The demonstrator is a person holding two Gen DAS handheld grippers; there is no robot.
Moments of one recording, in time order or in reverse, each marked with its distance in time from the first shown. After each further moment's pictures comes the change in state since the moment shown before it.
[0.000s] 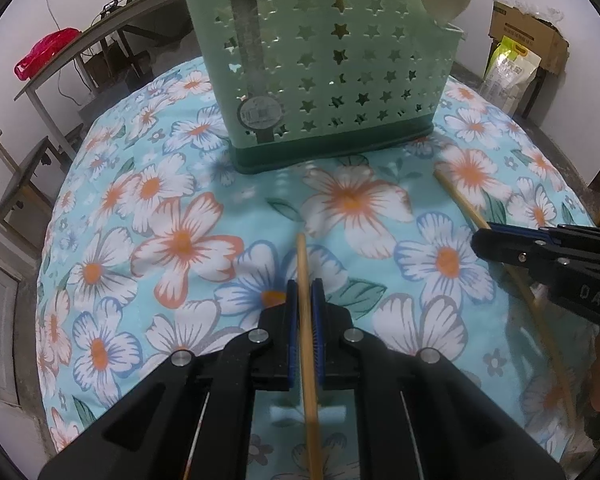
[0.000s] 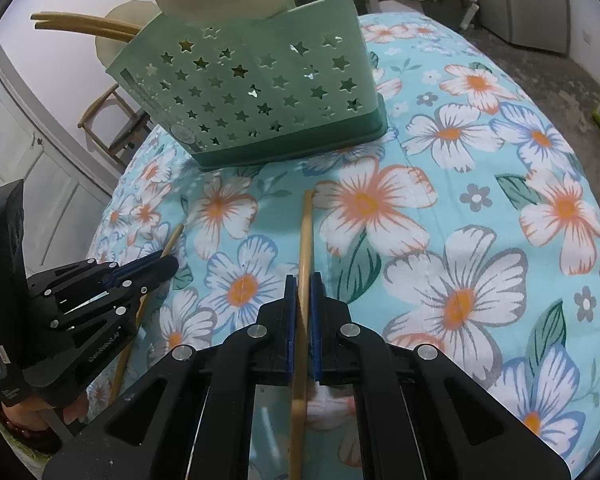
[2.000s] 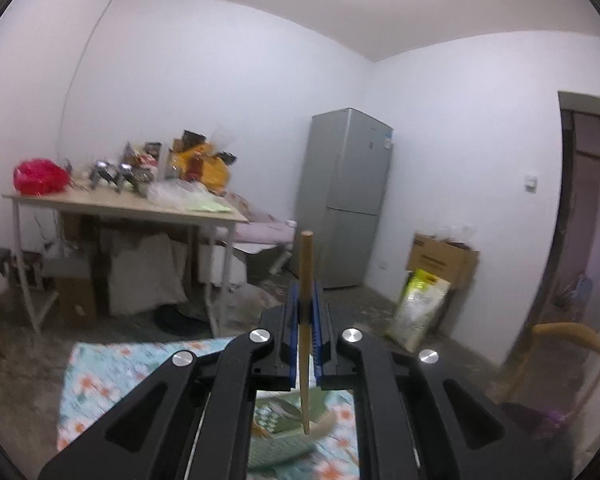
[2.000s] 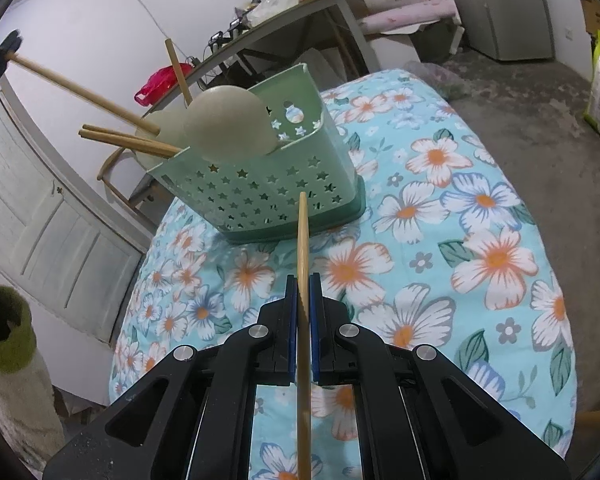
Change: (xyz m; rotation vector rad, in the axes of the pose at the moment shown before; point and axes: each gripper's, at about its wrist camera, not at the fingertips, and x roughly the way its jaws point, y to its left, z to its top) left arm -0.237 0.069 0.138 -0.136 -0.835 -0.299; right arm -0.083 -0.022 0.017 0.070 -0.165 0.065
